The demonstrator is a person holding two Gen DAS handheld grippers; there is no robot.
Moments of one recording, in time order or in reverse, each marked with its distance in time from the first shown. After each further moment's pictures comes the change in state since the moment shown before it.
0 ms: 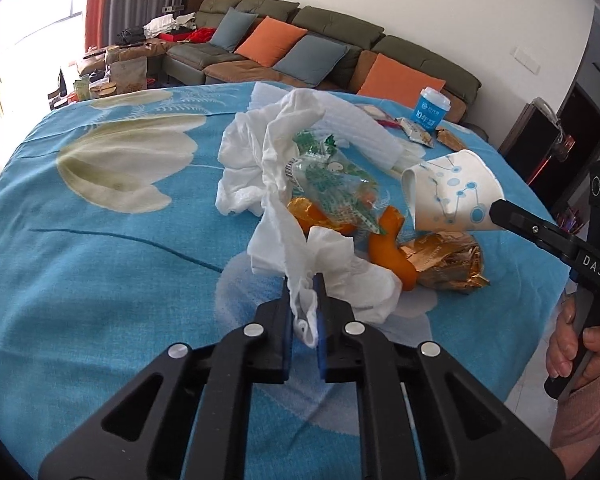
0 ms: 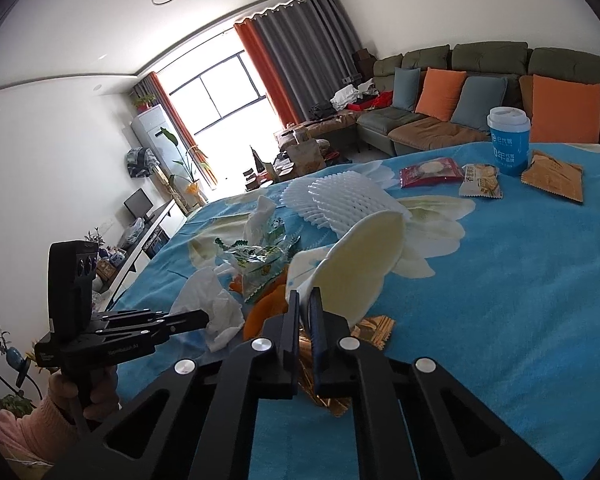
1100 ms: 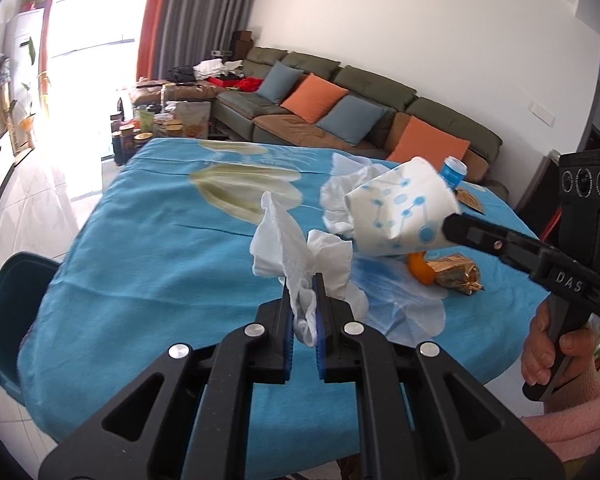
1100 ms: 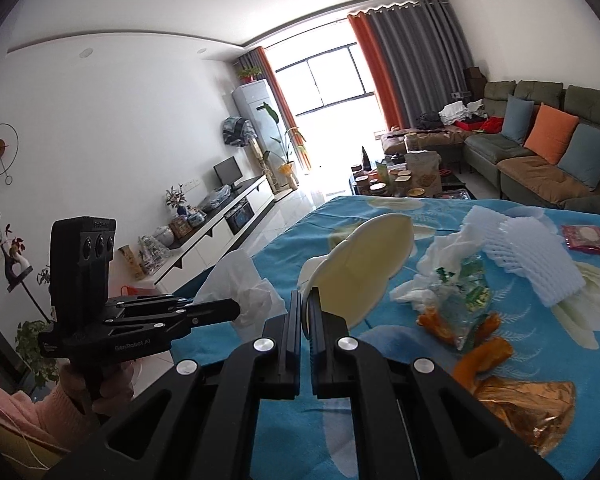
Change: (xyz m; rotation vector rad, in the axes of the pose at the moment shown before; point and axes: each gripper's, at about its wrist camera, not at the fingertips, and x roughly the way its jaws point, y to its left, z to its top) left arm -0.131 0.054 -0.040 -0.087 -0.214 0.122; right arm 0.047 0.134 0.009 -0.243 0.034 0.303
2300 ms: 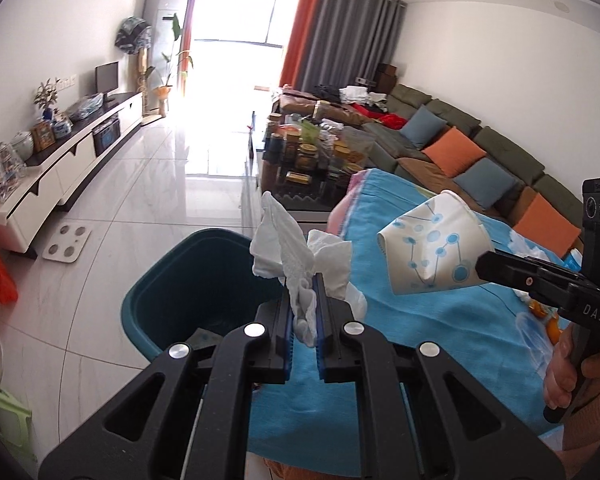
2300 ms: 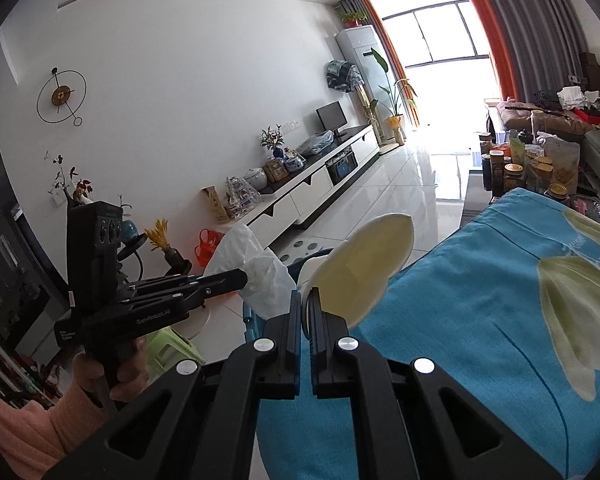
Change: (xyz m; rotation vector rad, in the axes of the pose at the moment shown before) left arm -0.108 0.188 -0.015 -0.299 -0.108 0.414; right arm 0.177 0.125 0.046 -0.151 0.212 0.347
